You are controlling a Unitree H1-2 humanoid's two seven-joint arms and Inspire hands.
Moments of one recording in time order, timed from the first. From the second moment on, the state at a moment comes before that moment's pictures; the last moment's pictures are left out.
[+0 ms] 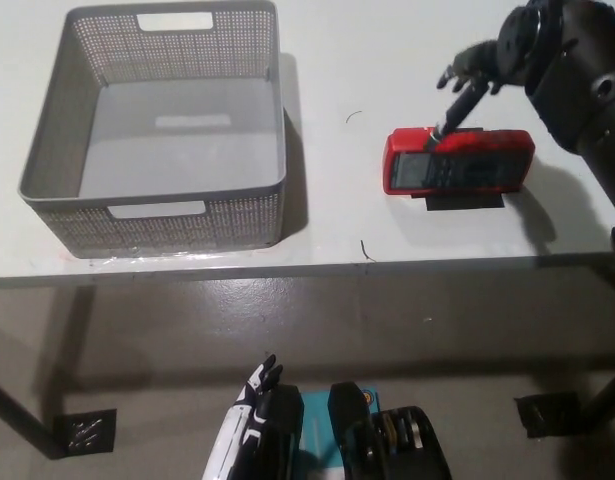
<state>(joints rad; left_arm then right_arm) 0.00 0.01 -0.25 0.35 0.15 -0.43 0.12 -1.44 -0.25 0.64 1.31 -0.54 0.20 0.69</state>
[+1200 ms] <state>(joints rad) 0.00 0.02 -0.27 0.35 0.15 -0.43 0.12 -1.26 -0.18 0.57 1.37 -0.60 0.15 0.27</state>
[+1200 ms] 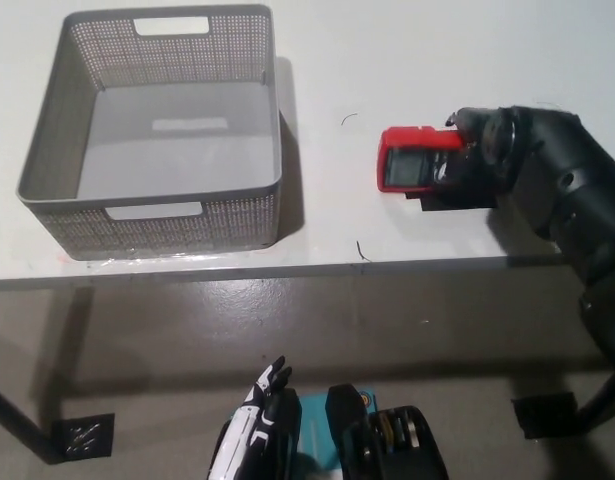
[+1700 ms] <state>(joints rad) -0.02 0.03 -0.27 0.35 0.15 -0.43 0.12 -1.19 -0.22 0.10 1.37 -0.42 0.08 0.07</state>
